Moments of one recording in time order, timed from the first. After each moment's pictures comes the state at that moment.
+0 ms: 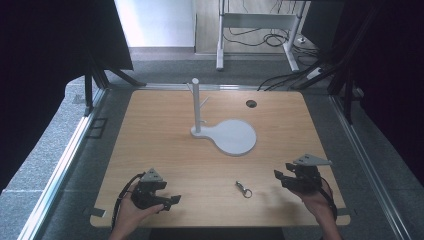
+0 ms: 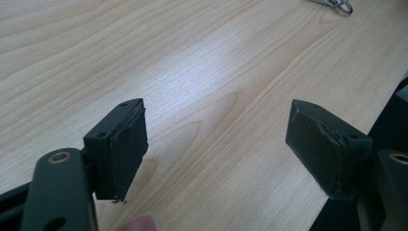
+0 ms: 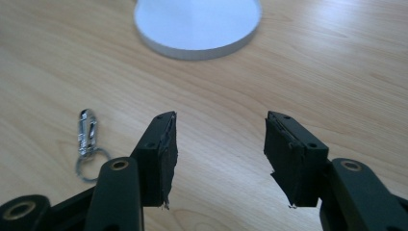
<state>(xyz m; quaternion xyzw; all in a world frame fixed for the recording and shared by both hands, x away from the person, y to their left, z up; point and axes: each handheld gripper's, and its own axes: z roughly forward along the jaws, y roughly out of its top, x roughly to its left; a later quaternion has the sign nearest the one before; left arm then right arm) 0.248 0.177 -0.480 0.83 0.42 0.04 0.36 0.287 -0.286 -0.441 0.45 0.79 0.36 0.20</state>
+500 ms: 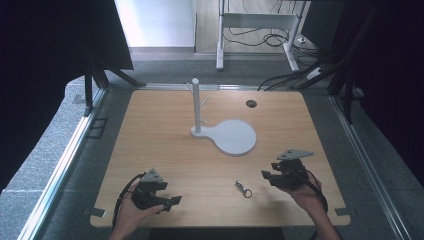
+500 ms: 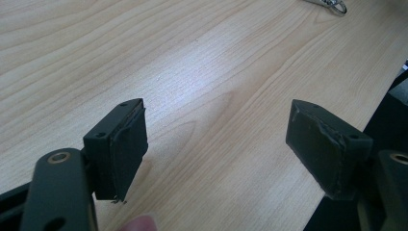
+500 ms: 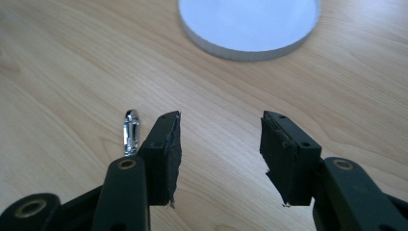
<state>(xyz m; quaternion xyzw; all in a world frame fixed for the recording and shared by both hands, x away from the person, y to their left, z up) 0.248 0.177 -0.481 0.83 0.41 0.03 0.37 0.299 -0.250 -0.431 0.41 0.83 0.33 0.15</state>
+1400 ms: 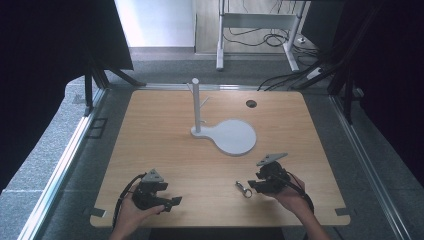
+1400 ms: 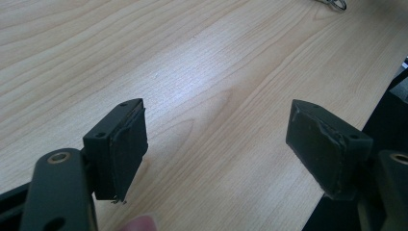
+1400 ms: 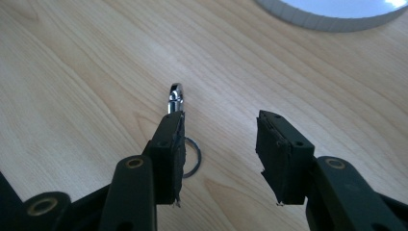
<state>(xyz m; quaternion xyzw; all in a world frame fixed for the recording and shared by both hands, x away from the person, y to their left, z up) 0.247 0.176 -0.481 0.83 0.41 0.03 0.36 0.302 -0.210 -0.454 0.38 0.88 0.28 0.09</state>
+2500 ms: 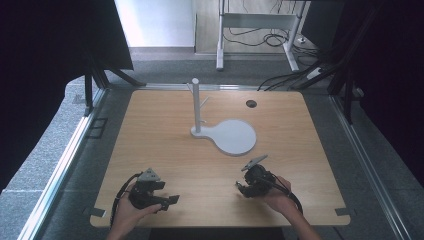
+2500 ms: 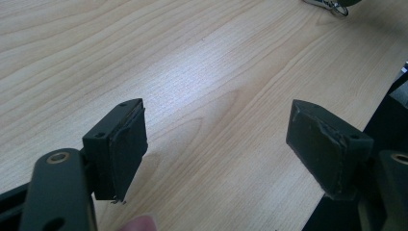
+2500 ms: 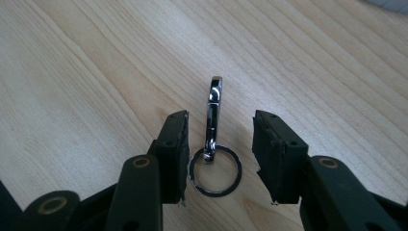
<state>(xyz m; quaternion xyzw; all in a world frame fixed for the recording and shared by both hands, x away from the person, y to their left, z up) 0.248 0.183 -0.478 0.83 0.42 0.03 0.37 0.305 -0.175 -0.474 0.35 0.91 0.22 0.07</state>
